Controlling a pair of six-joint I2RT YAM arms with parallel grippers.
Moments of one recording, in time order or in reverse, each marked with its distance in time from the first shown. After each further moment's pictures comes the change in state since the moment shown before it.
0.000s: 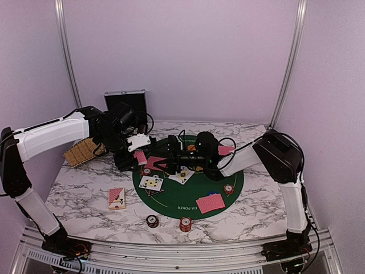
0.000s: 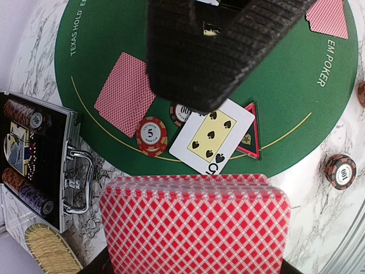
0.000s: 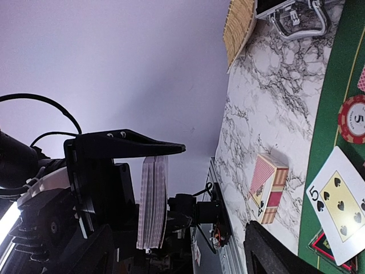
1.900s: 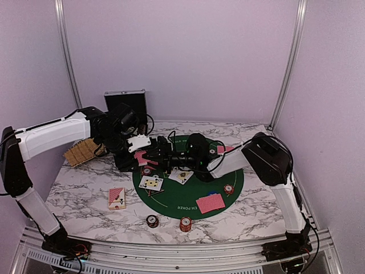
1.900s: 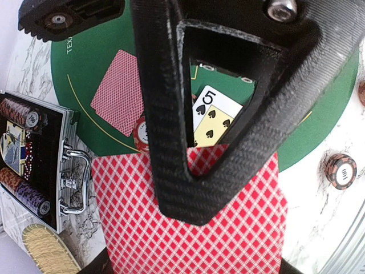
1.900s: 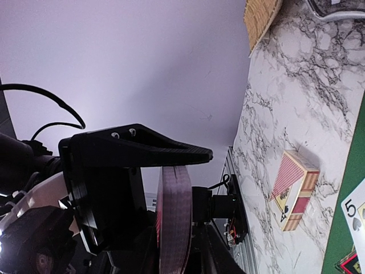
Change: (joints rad) left arm 0.002 0.011 0.000 -0.002 0.003 -0.002; right arm 0.044 0.116 0.144 0.075 -0.030 0.101
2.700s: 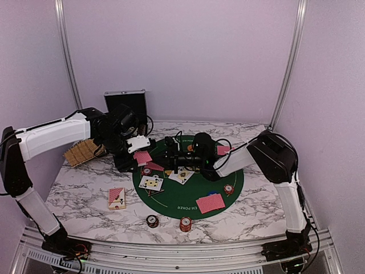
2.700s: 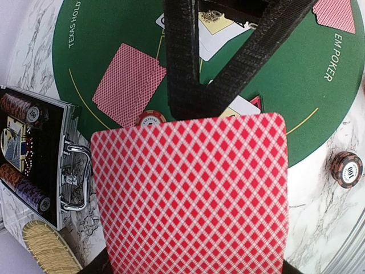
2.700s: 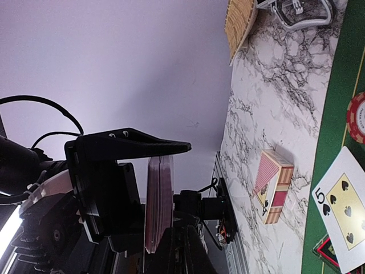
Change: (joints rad) left arm 0.005 0.000 -0.015 0.008 -0.016 0.002; right arm -0.040 -0.048 -0.080 -0.039 -0.003 -0.040
